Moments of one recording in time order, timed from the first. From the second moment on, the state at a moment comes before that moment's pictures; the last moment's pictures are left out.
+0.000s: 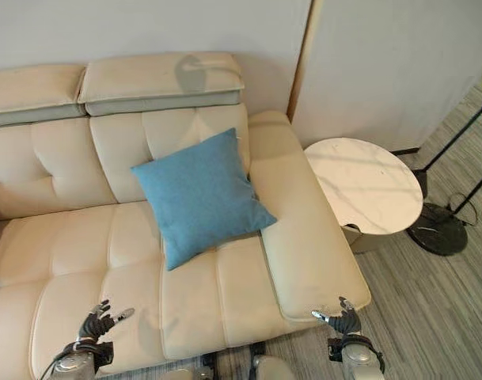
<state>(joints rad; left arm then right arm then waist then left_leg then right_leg) 0.11 0.34 -0.04 0.70 -0.23 -0.03 0.14 0.02 -0.34 0.03 0.77 0.14 -0.04 -0.19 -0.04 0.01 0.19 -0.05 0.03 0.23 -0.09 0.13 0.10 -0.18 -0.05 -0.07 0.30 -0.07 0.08</state>
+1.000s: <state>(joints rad) 0.08 0.26 -0.08 0.92 -0.17 0.01 0.15 0.07 -0.32 0.10 0.82 0.14 -0.01 -0.16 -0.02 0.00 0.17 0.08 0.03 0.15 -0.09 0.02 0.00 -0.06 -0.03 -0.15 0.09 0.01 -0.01</state>
